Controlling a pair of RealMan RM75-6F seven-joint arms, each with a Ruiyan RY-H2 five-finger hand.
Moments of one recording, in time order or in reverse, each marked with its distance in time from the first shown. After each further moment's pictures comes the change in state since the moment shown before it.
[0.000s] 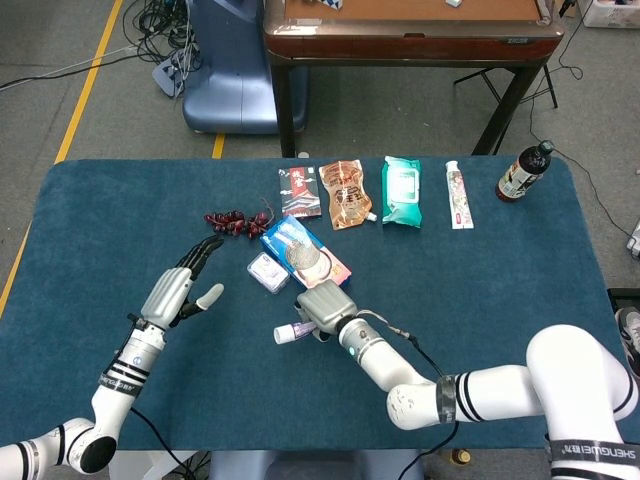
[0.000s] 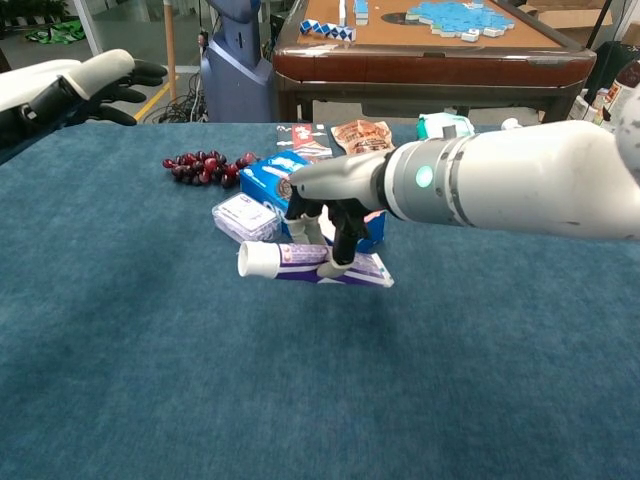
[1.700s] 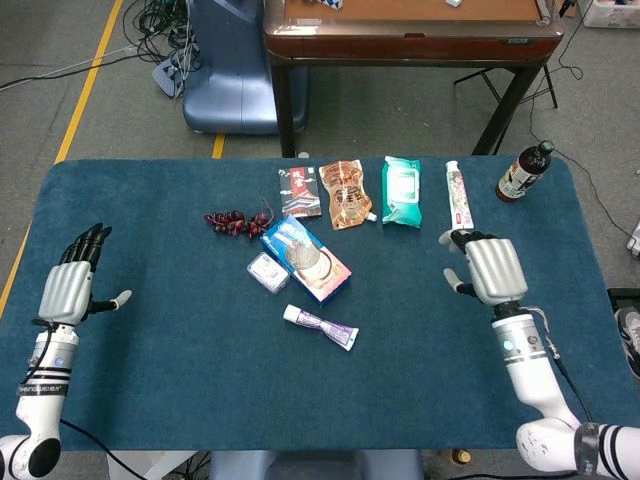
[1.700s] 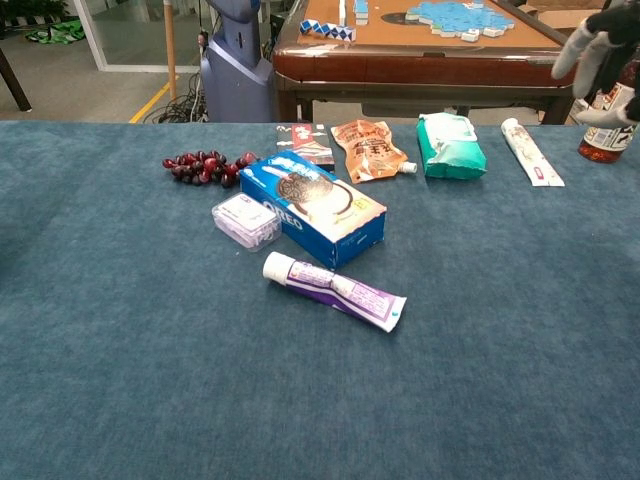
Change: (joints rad) left arm 0.142 0.115 0.032 0.188 -0.087 0.164 0.162; right arm -0.571 0.340 -0.104 -0.069 -0.637 0.549 0.482
